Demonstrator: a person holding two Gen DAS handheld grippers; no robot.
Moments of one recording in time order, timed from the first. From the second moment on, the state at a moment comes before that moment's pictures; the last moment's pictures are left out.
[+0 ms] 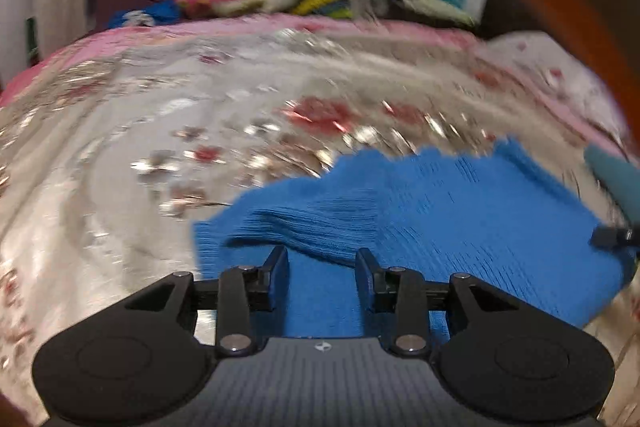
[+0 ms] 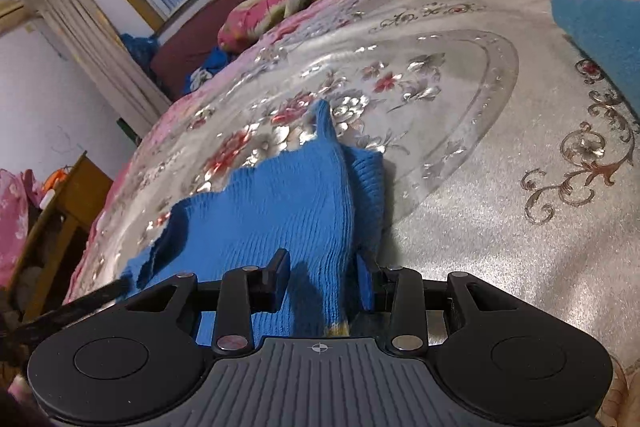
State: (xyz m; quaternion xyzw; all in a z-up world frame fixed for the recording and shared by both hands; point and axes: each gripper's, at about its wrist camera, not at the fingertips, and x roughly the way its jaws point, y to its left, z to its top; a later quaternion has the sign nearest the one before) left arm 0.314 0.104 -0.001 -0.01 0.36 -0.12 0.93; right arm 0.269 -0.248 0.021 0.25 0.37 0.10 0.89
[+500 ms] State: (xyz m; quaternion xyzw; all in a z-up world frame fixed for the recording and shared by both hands) left arm 0.277 0.175 -0.002 -0.17 0.37 -0.02 0.92; right arm 0.267 -0.250 0.019 0.25 0.37 0.12 0.89
